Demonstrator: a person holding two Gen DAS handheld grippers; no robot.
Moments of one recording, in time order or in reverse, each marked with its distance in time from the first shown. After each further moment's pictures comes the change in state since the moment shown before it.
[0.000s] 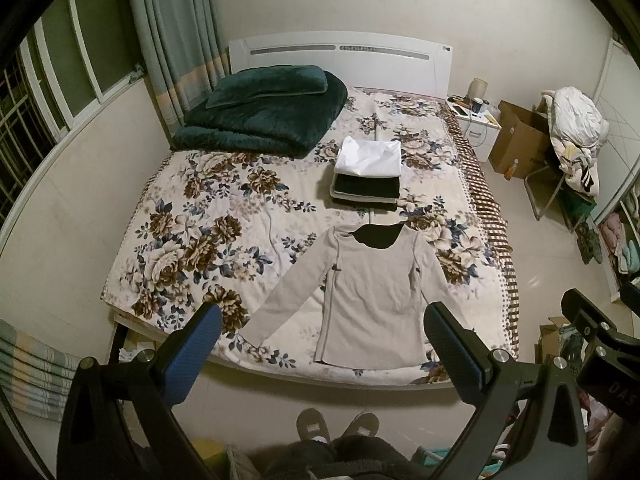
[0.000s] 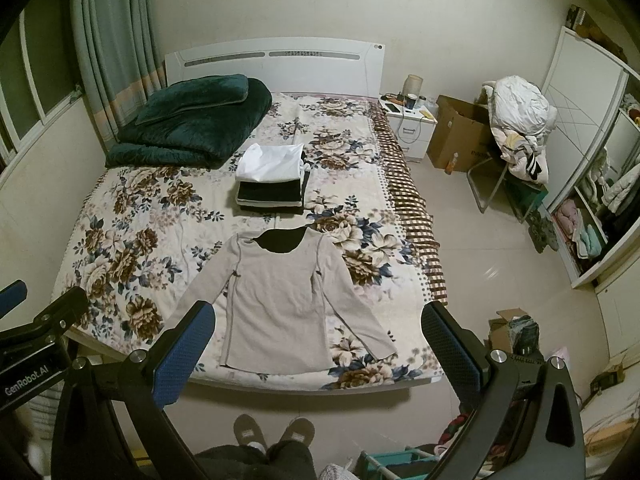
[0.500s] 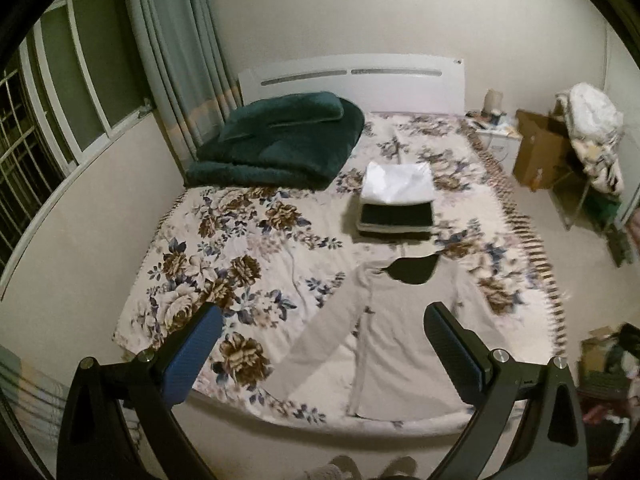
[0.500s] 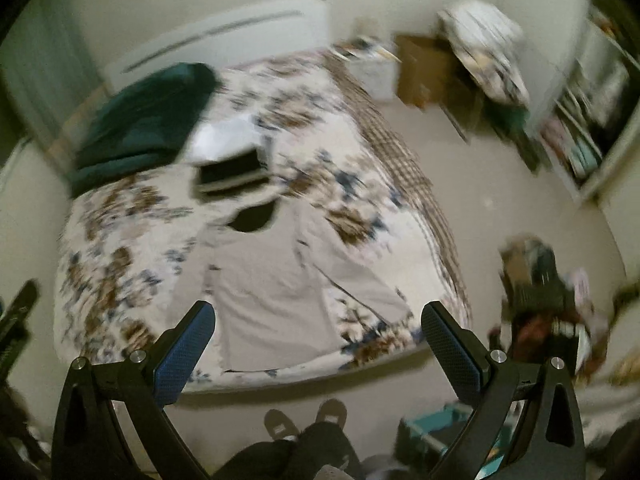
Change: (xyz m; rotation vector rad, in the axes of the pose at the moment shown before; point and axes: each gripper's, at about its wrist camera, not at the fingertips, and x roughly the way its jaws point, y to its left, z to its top) left arm 0.109 0.004 0.018 0.057 -0.125 0.112; right arm 0.139 -0.052 0.012 0.292 0.172 -0.056
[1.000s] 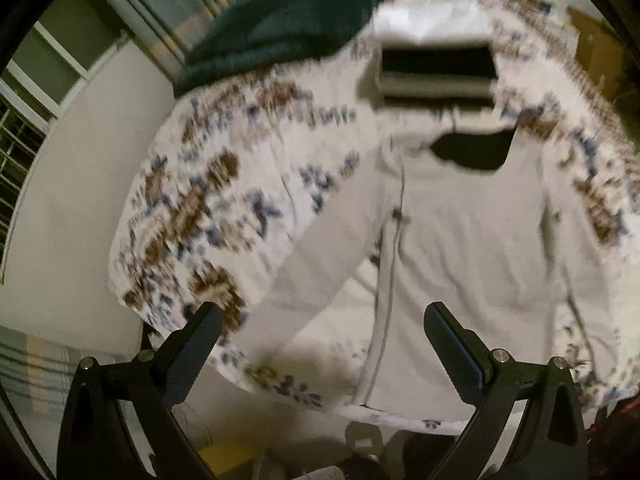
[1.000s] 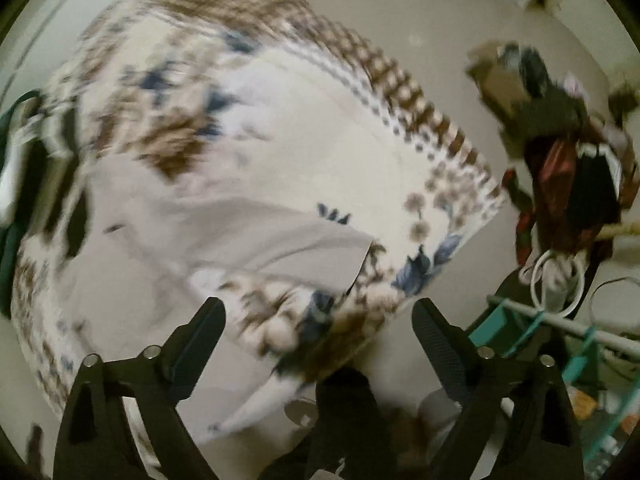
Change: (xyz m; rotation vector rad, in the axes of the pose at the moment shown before) left arm 0.277 -0.090 -0.107 0.046 0.366 0.191; right arm 0.435 -0.231 -0.065 0.506 0.367 -0.073
